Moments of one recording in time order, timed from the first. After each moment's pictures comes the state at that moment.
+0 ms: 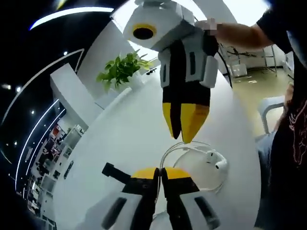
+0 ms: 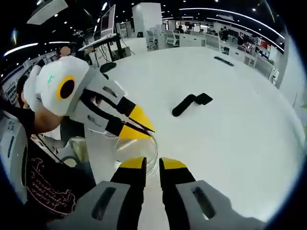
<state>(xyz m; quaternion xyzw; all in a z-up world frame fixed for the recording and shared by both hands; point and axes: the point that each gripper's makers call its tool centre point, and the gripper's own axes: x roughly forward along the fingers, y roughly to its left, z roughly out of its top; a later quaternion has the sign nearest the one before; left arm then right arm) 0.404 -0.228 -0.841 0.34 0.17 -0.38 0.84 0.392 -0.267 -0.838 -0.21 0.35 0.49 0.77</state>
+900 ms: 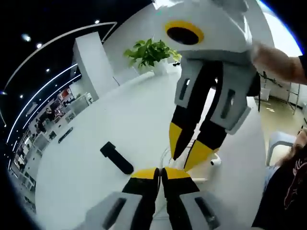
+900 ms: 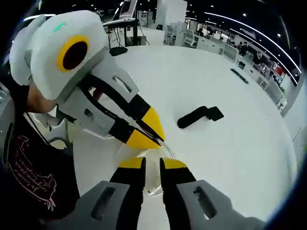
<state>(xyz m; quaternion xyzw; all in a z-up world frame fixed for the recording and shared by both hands) 0.416 -0.227 -0.848 0.23 0.24 -0.33 0.88 0.403 -0.246 -0.837 -0.28 0.30 0.54 0.73</state>
